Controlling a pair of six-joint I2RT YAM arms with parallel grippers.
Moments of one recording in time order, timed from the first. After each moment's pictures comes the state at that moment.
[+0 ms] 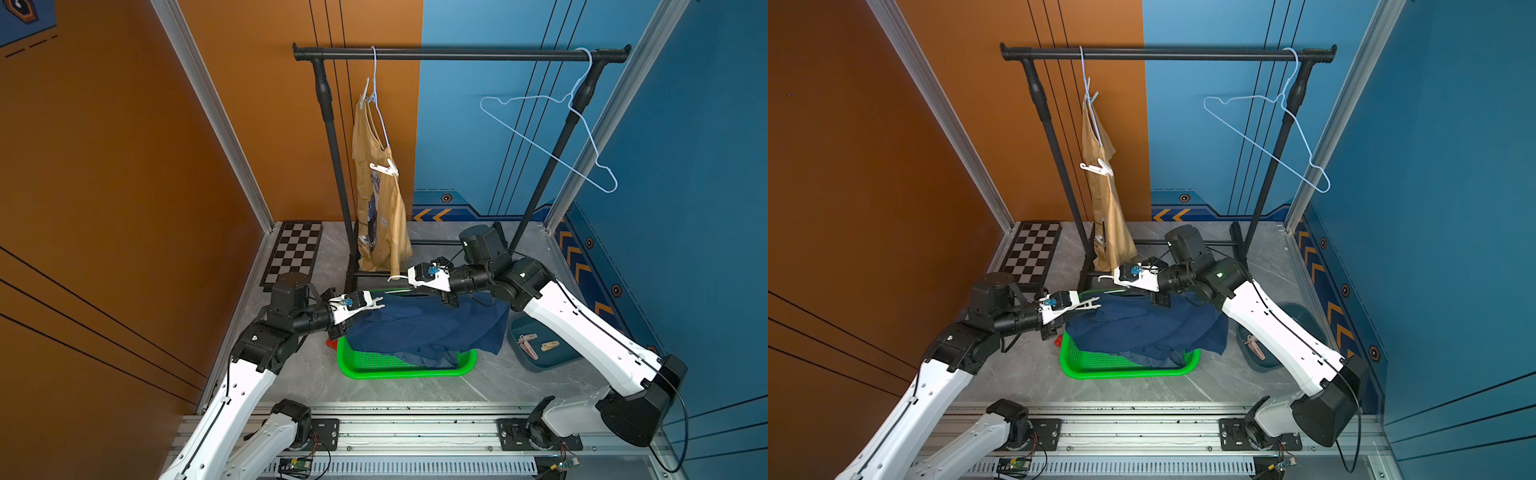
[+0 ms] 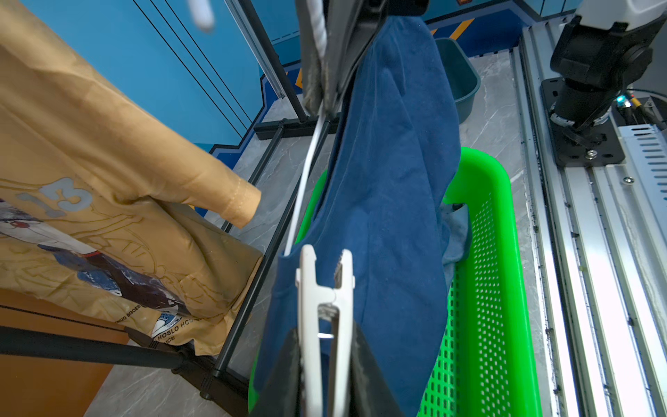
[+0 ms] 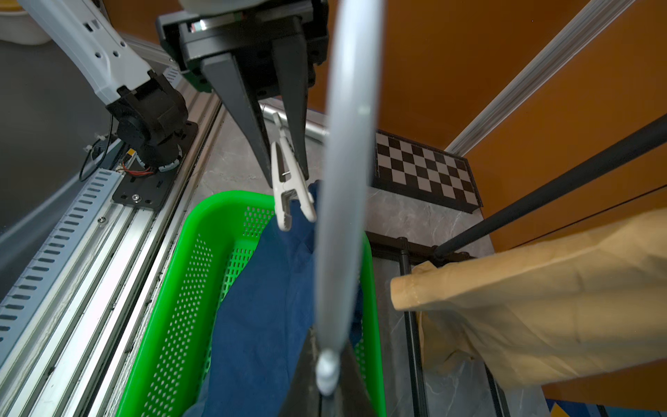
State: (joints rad) left arm -0.31 0.81 0.93 -0.63 0.65 0.76; right arm 0.69 1.43 1.49 -0.69 -0.64 -0.79
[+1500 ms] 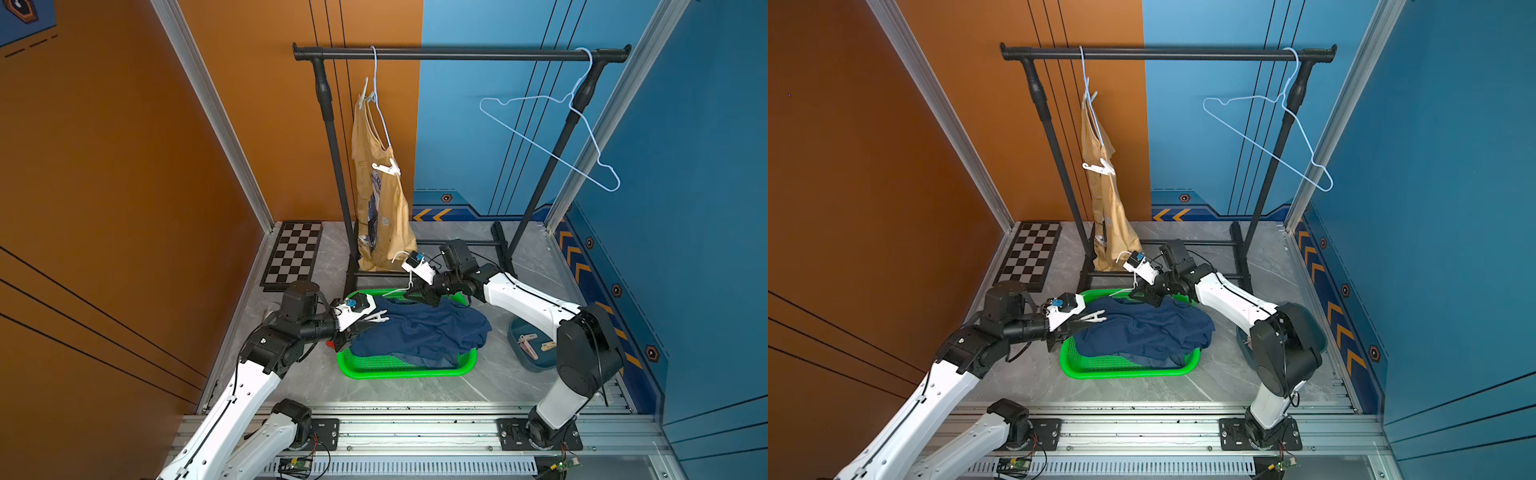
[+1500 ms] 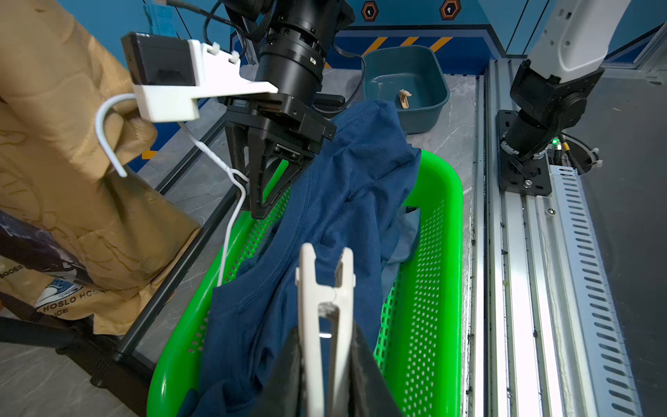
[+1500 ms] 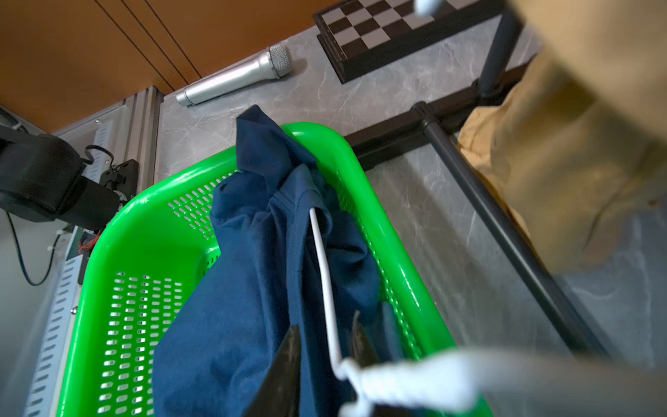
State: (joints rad) left arm -0.37 0.82 0.83 -0.63 0.66 0.55; right arm 0.55 1.71 1.27 -0.37 -0.66 -0.32
